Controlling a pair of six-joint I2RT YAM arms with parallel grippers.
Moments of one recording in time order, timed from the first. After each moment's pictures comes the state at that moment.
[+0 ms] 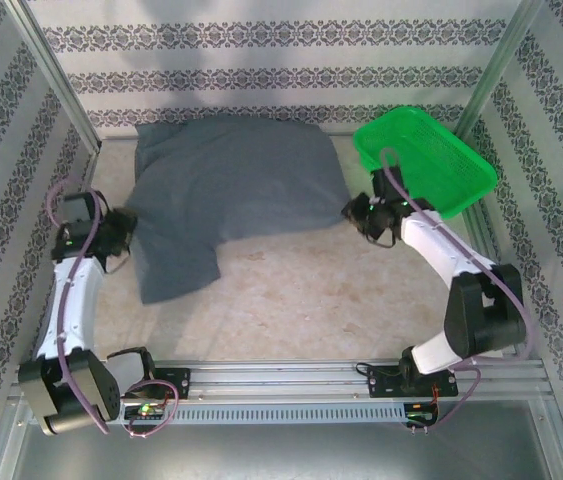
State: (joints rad) left arm 0.29 1.13 0.85 -0.60 0.21 -1.00; right arm 0.21 1.54 1.03 -0.52 -0.25 0.94
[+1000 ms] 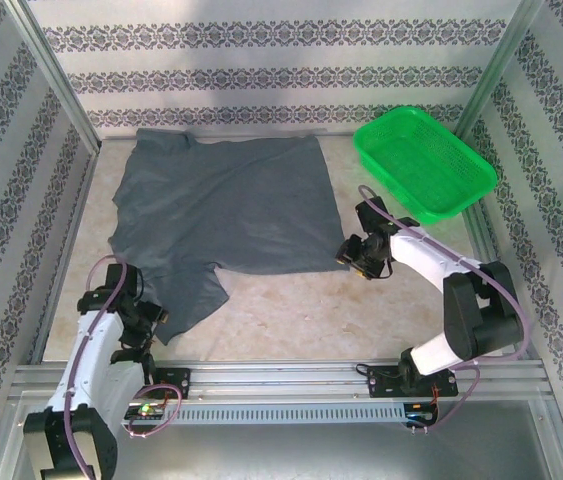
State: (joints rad) left arm 0.13 0.81 0.44 -1.09 0.16 -1.09; right arm 0.29 1.51 0.88 -0.67 -0.21 0.85
